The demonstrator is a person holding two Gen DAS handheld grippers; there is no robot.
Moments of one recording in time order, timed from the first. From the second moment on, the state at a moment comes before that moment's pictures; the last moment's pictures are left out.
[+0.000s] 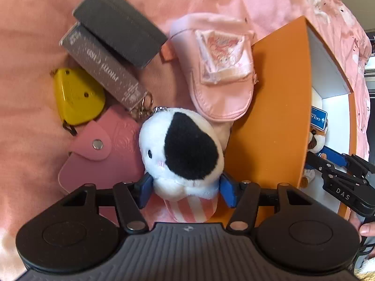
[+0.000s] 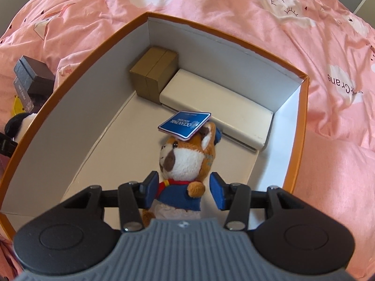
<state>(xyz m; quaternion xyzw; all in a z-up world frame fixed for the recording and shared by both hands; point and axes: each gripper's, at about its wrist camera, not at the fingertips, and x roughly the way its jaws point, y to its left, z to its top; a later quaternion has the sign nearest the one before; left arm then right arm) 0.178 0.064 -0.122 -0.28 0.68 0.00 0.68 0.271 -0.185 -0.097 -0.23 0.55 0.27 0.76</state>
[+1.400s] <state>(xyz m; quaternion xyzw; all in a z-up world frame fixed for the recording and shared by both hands) 0.273 -0.096 -0.055 -0.01 0.61 -0.24 0.76 0.257 -0.187 -0.097 -0.39 0.43 0.32 0.75</state>
